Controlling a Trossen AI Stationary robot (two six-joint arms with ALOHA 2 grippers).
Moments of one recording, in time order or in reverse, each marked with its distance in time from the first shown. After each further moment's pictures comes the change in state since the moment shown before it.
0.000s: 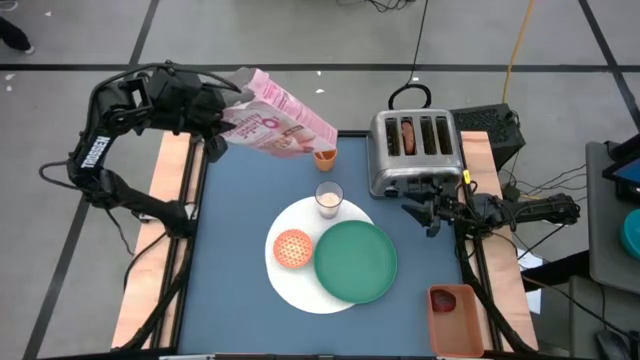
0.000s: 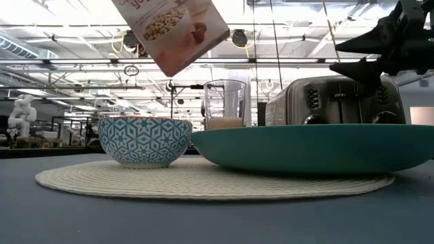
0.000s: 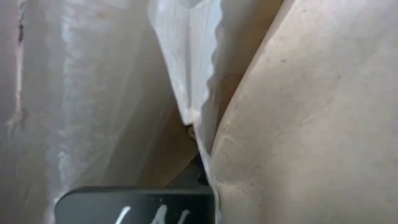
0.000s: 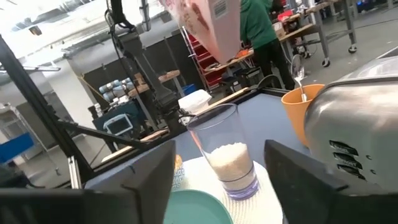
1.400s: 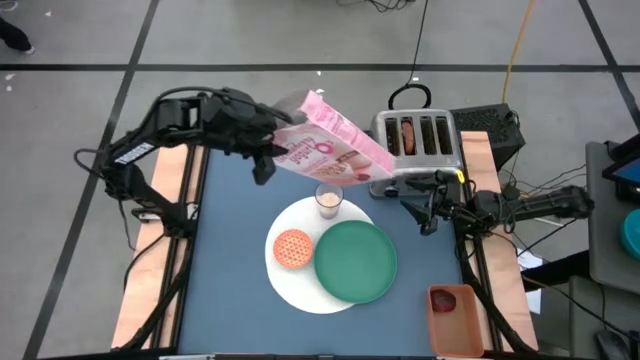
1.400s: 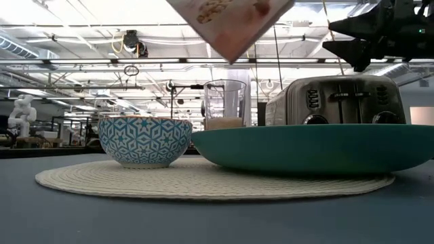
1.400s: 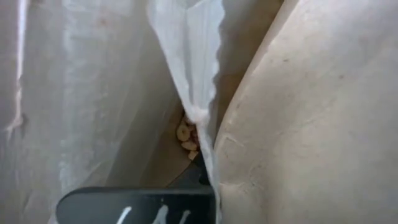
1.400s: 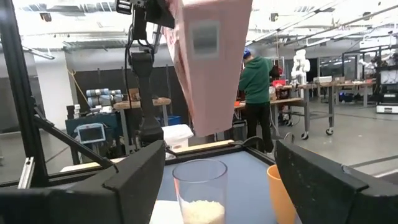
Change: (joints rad) left arm -0.287 0.179 0.000 0.286 0.019 -0.226; right arm -0.001 0.256 0.000 0.458 0.003 -0.403
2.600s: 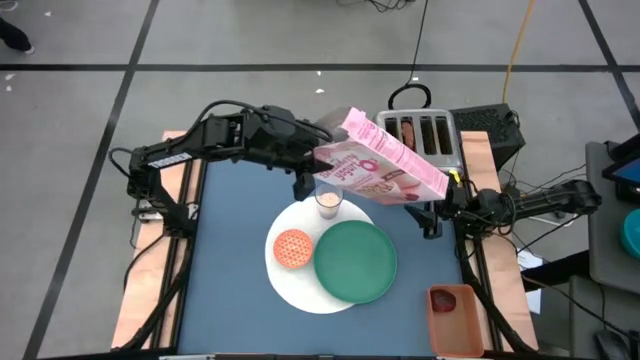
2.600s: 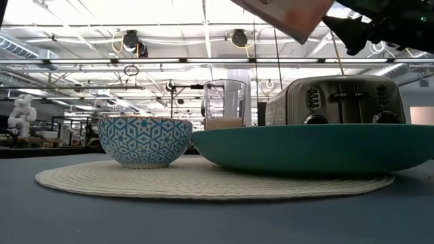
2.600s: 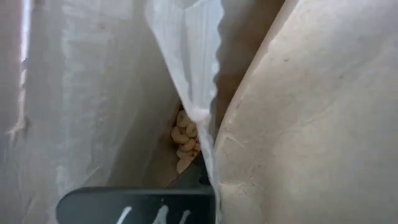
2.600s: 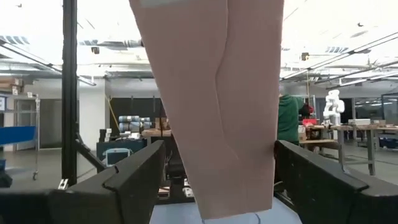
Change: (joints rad) left arm -0.094 0.154 0.000 0.311 0.055 -0.008; right arm 0.000 0.187 0.000 0.347 -0.149 -0.079
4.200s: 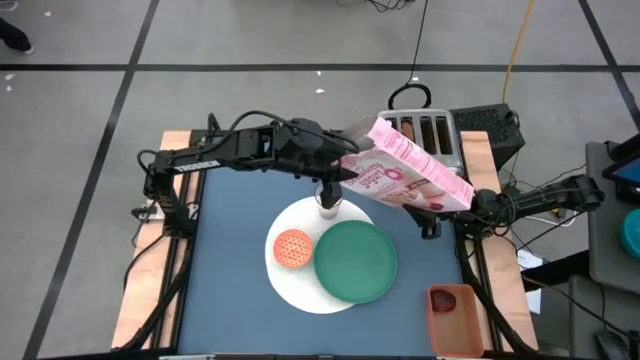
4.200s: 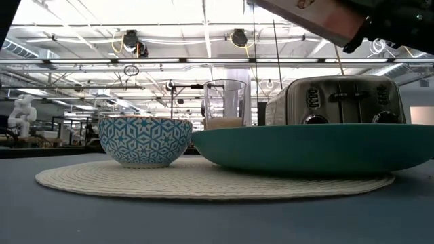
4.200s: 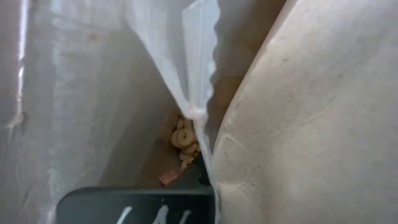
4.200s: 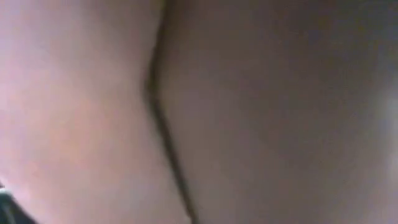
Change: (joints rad) left arm -0.021 0.132 0.000 0.185 0.000 -0.017; right arm 0.000 0.144 0.000 0.181 -0.009 -0.002
